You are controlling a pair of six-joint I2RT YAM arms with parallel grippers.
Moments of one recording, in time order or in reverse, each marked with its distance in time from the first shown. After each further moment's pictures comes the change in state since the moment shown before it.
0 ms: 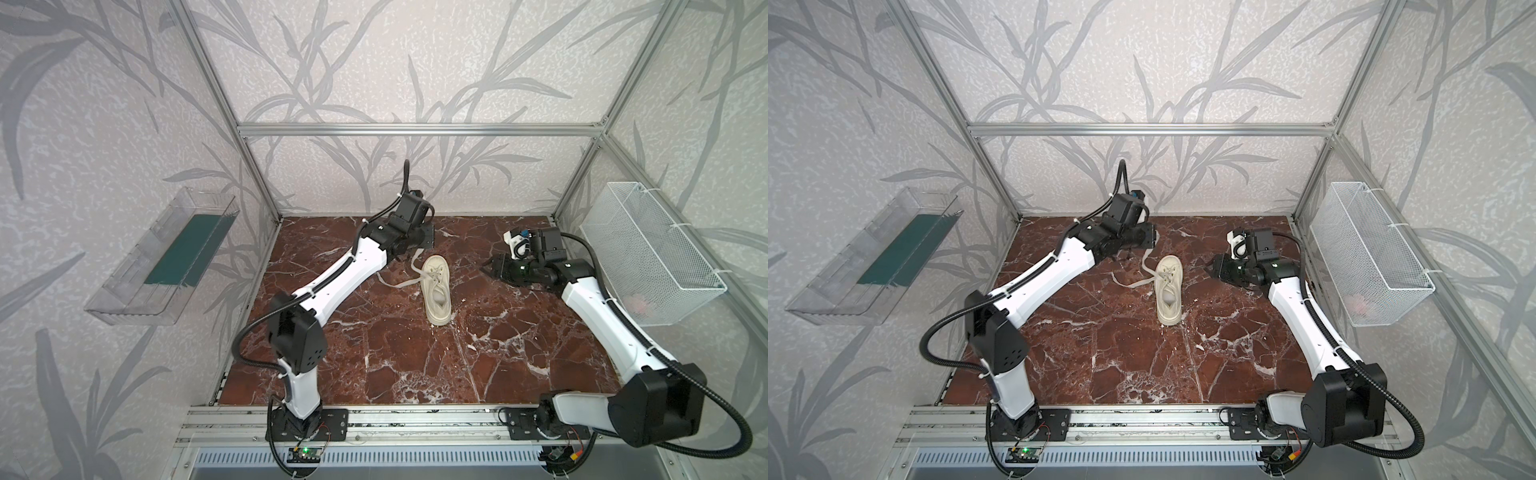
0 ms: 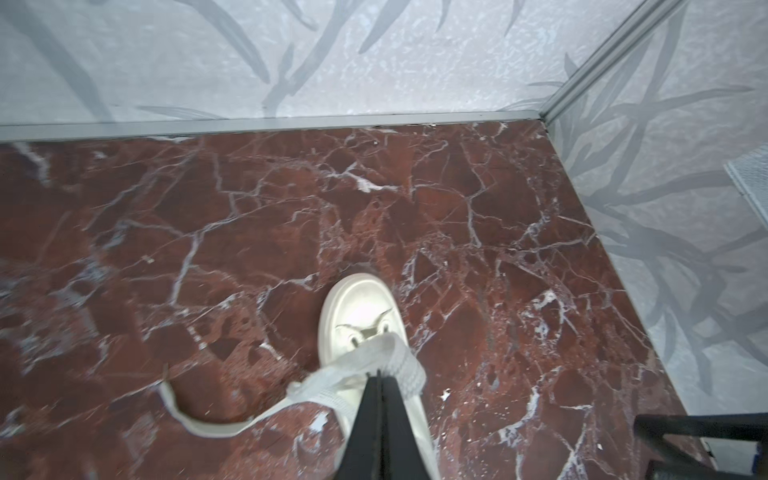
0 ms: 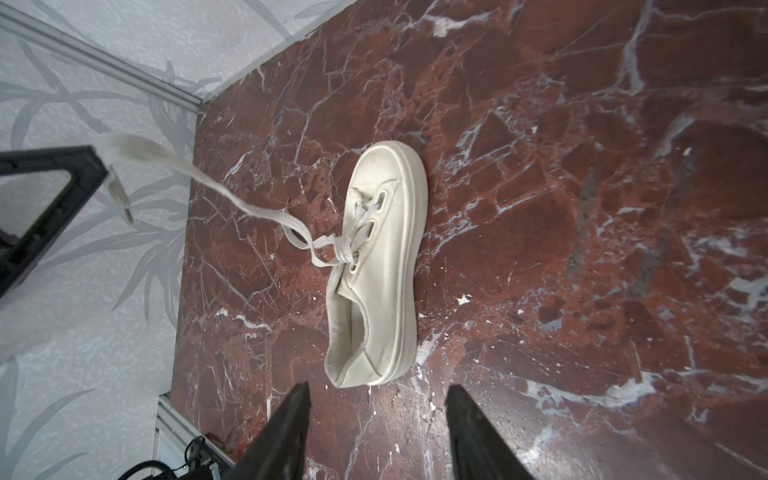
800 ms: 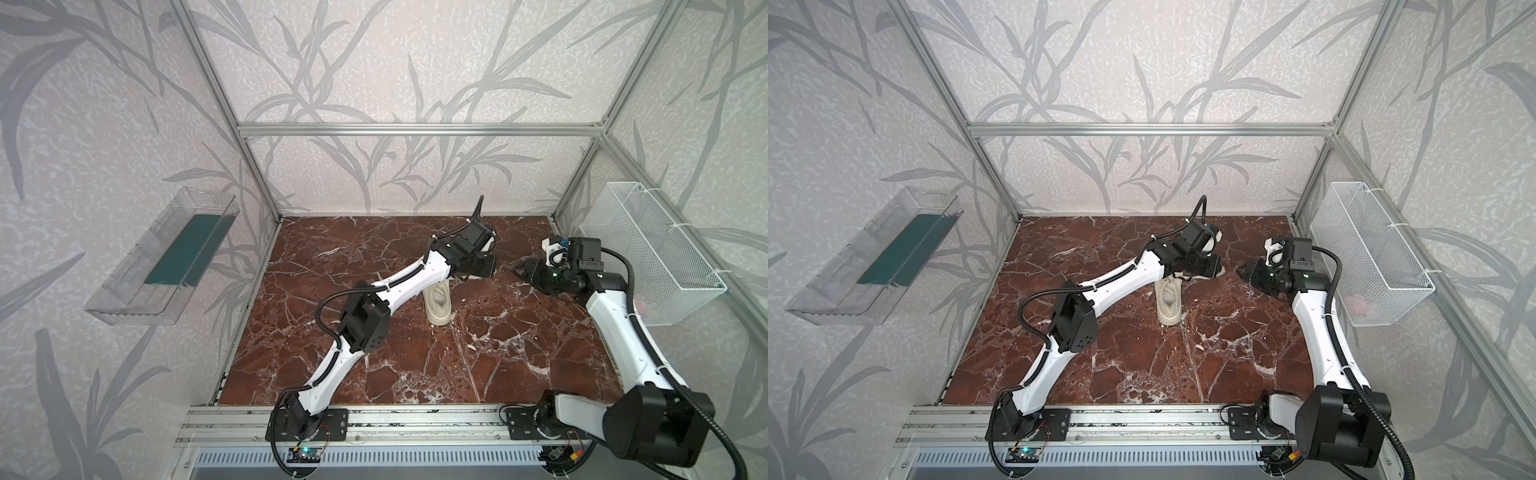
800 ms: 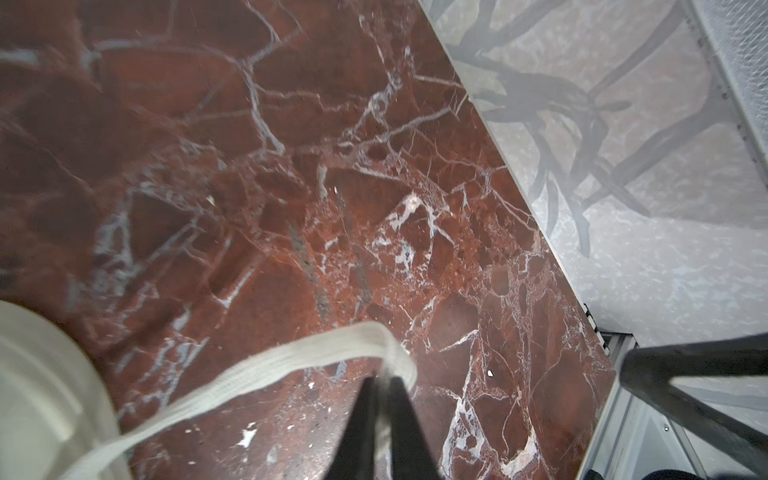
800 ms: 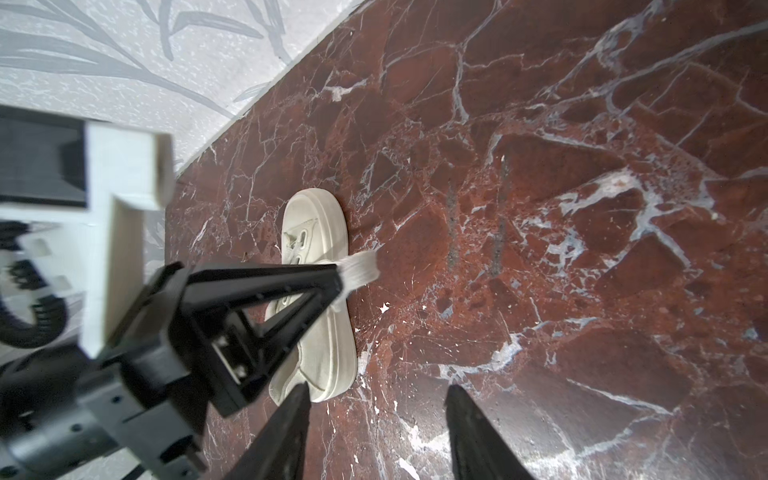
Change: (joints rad) left arm -0.221 0.472 0.360 -0.007 0.261 -0.066; right arm -0.269 -0.089 -0.086 -0.040 -0.040 -0.050
